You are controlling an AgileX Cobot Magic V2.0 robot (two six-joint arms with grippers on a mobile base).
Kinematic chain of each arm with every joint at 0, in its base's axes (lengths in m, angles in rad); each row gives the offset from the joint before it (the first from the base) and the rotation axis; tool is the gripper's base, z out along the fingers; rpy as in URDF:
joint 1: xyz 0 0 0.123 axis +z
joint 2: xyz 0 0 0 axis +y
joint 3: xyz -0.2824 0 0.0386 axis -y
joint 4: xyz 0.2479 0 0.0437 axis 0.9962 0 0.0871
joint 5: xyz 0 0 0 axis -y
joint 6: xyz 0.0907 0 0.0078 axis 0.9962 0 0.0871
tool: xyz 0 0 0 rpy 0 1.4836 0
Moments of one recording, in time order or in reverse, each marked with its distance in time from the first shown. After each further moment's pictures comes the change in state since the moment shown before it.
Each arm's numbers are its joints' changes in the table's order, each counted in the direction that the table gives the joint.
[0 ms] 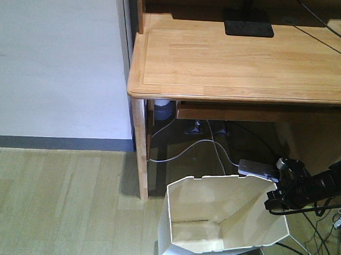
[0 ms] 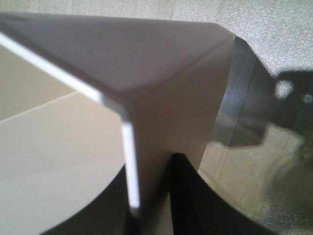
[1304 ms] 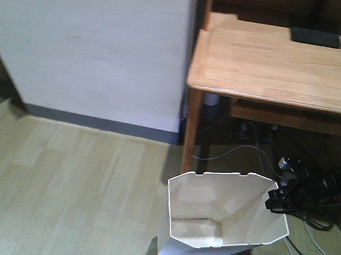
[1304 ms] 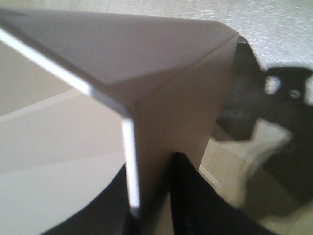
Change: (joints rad) left arm 0.000 0.000 0.000 0.000 0.000 0.000; right arm -0.008 0.000 0.000 0.005 -0.014 0.009
